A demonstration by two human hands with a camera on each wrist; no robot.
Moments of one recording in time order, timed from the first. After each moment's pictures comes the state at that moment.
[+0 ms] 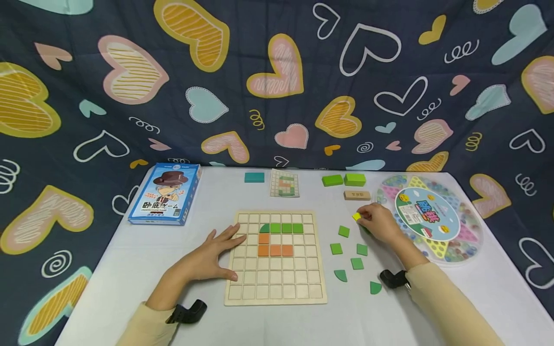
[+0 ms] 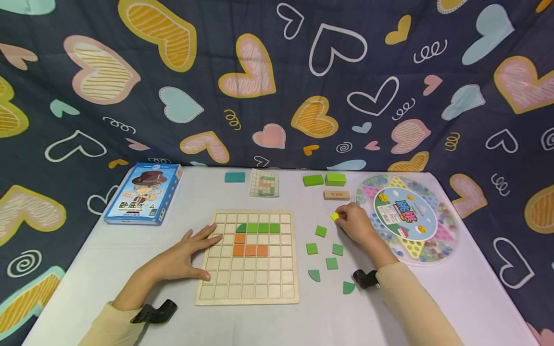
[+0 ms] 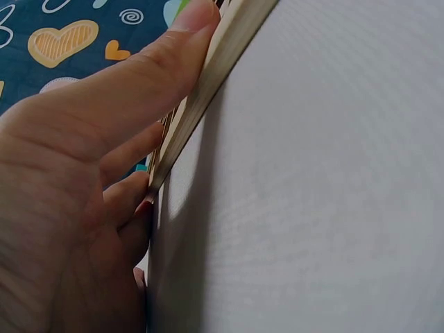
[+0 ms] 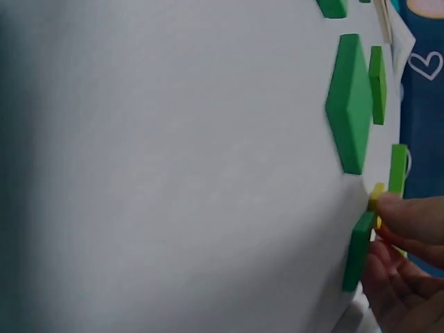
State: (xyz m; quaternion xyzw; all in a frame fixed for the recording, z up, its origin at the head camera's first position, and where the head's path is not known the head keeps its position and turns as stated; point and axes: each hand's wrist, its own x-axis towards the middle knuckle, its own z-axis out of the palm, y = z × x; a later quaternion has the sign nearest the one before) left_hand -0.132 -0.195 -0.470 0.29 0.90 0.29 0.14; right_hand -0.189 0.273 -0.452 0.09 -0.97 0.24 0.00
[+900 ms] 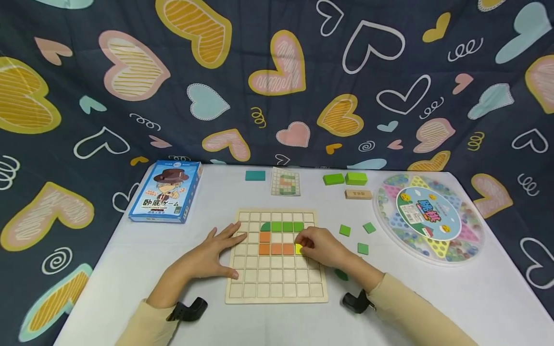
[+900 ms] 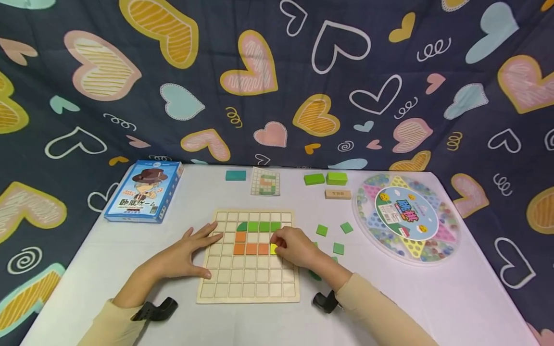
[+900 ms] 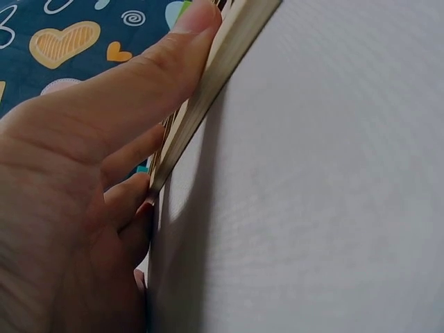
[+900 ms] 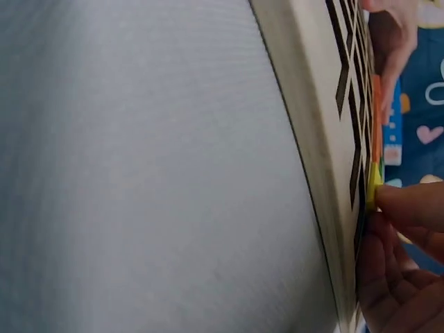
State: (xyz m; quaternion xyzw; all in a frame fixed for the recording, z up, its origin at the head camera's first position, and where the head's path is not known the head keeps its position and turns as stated) left_hand -0.133 -0.195 -0.473 0.29 0.90 0.29 0.13; right_hand -0.141 0.136 -0.453 0.25 -0.90 0.33 -0.12
